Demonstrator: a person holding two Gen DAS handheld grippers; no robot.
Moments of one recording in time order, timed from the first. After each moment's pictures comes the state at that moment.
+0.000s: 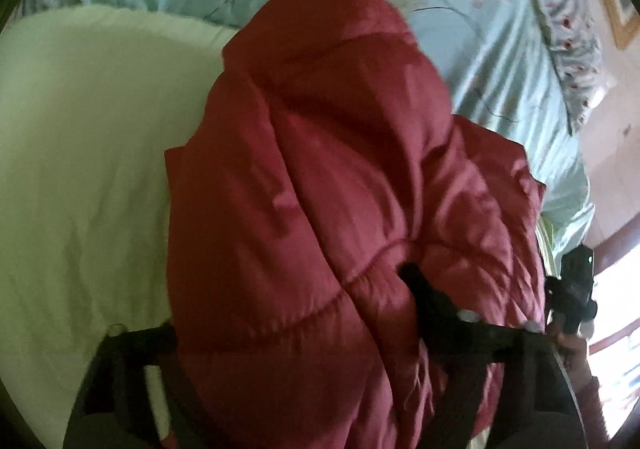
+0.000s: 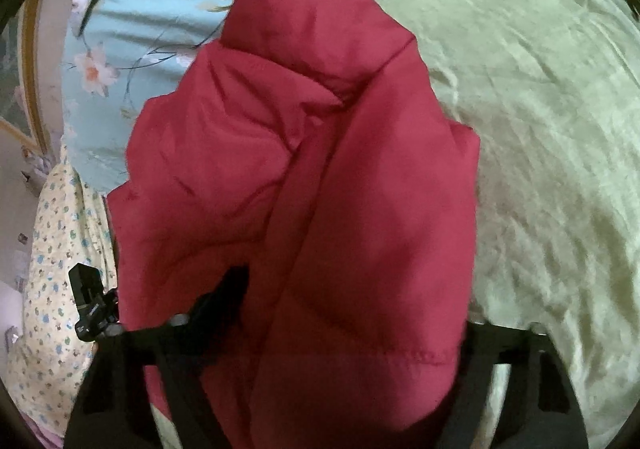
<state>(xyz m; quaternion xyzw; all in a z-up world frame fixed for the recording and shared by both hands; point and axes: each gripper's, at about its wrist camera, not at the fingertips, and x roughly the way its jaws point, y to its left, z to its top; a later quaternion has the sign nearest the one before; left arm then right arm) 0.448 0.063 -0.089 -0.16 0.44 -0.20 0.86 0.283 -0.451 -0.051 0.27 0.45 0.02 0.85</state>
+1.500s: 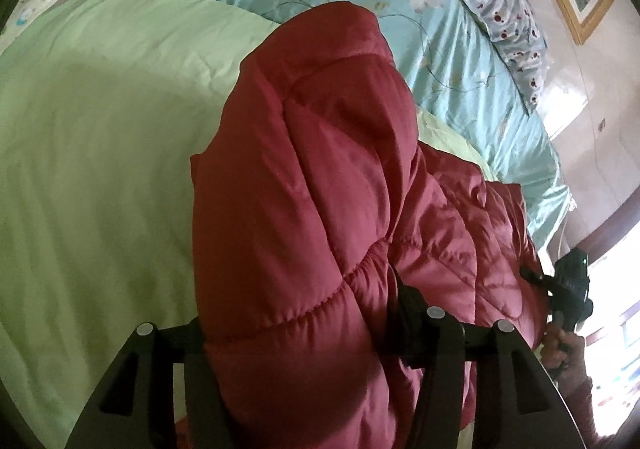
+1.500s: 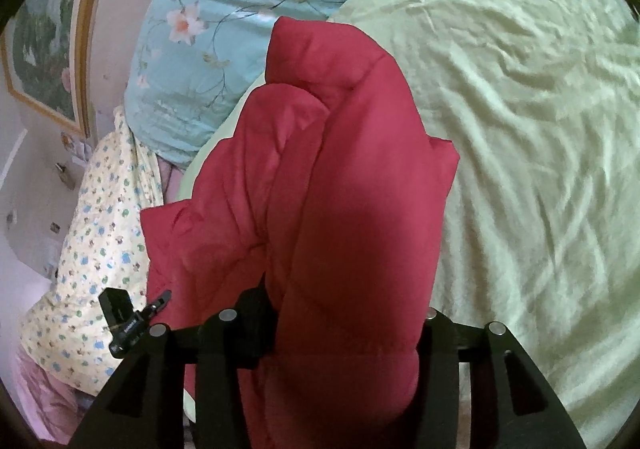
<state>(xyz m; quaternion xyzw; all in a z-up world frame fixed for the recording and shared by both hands) 0.173 0.173 -0.077 -0.20 0.41 -0.21 0.87 0.099 -0.389 -0.048 0.30 0.42 0.06 0.85</state>
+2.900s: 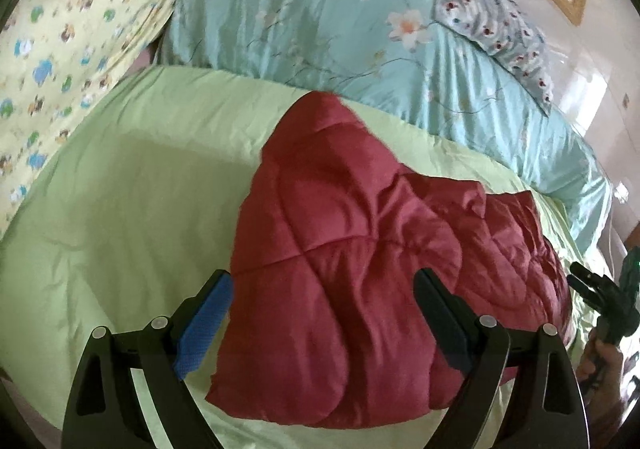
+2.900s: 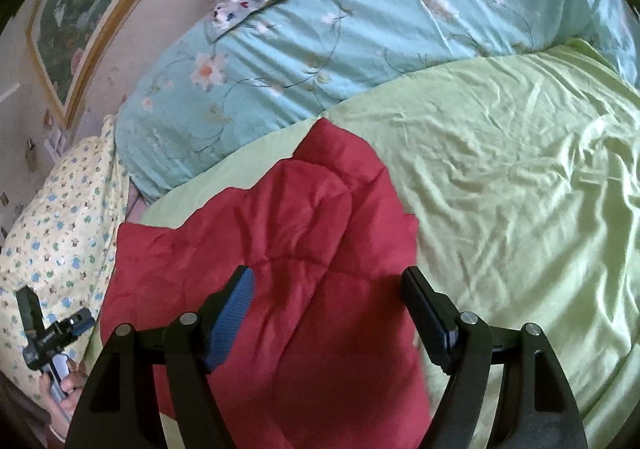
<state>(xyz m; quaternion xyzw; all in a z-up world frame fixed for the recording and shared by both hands) 0.057 0.143 -0.004 -0.10 0.33 -0.12 0.93 0.033 -0.346 0.004 0.16 0.30 -0.05 0.94</state>
